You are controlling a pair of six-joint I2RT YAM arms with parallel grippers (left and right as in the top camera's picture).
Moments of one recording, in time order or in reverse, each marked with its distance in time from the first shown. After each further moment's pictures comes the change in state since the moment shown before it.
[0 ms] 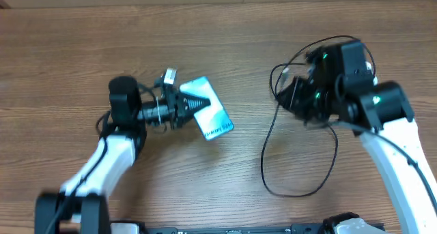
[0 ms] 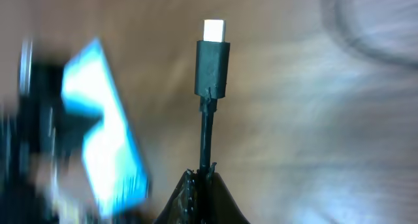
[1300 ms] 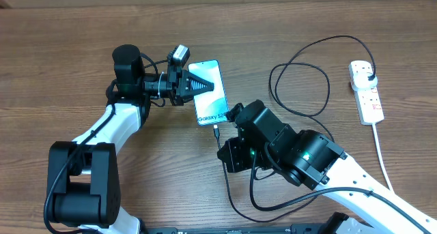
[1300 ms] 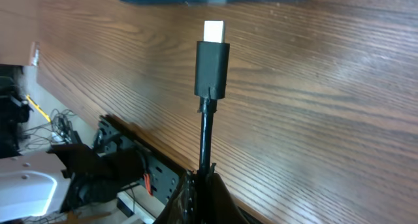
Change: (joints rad) left arm 0.000 0.233 0.229 0.116 0.265 -0.037; right arm 0.546 -0.051 -0.232 0.256 0.126 0.163
